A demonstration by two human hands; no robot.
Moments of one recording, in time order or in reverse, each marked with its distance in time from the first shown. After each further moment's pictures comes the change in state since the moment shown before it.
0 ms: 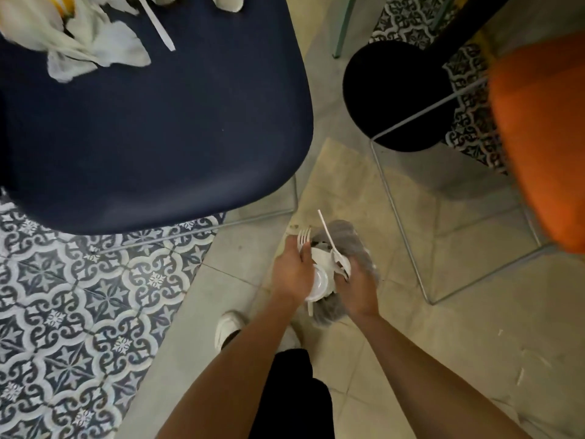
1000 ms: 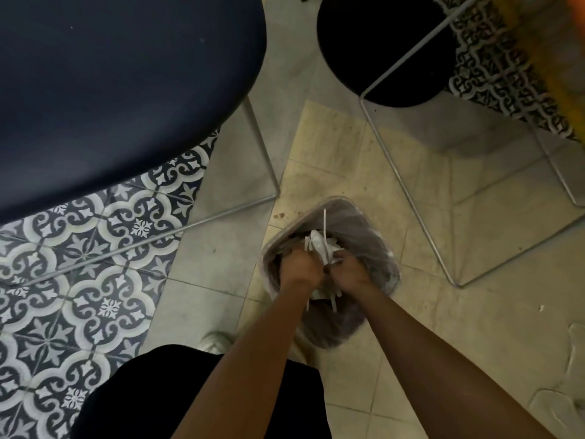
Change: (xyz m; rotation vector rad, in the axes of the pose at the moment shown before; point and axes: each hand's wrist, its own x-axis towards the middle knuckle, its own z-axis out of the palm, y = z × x) left_hand 0.117 -0.099 0.131 0.353 -0.200 -0.078; right_hand 0.121 0.116 0.090 0.056 -0.172 0.344
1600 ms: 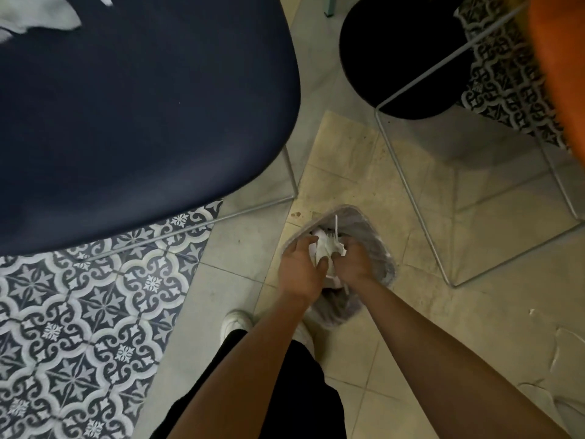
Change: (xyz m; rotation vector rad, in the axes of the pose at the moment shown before) left_hand -0.087 0.011 -0.070 -0.140 0.157 0.197; right_hand -0.063 -0.054 -0.024 -0.055 0.067 -0.050
